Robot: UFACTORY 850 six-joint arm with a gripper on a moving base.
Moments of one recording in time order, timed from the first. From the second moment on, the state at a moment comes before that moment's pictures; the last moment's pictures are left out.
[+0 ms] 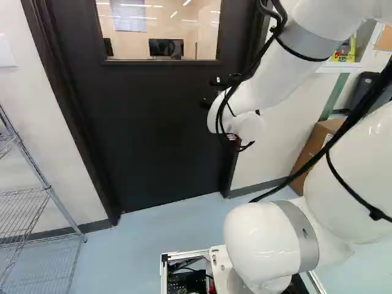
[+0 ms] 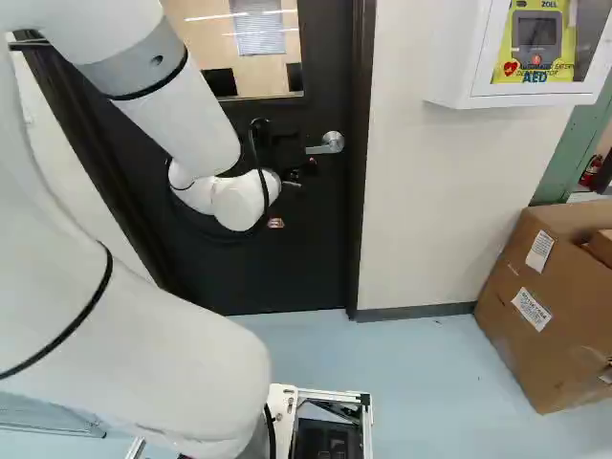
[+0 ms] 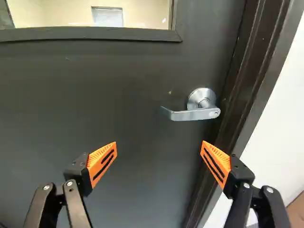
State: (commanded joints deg) arm -1.7 12.0 -21.9 0.0 50.0 0.0
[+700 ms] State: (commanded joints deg) arm -1.6 8.8 -29.4 -0.4 48.6 0.0
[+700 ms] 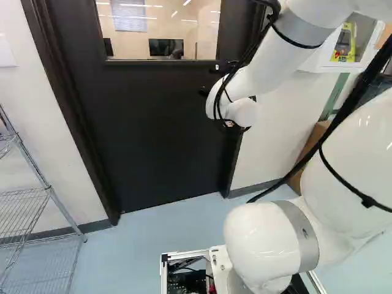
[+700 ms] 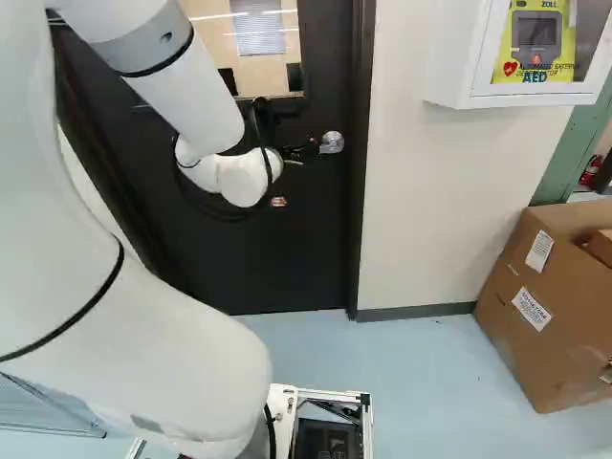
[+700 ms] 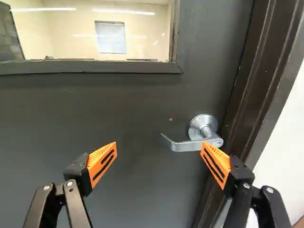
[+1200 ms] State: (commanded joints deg) arm -1.5 5.1 -36.0 -2.3 43.1 0.0
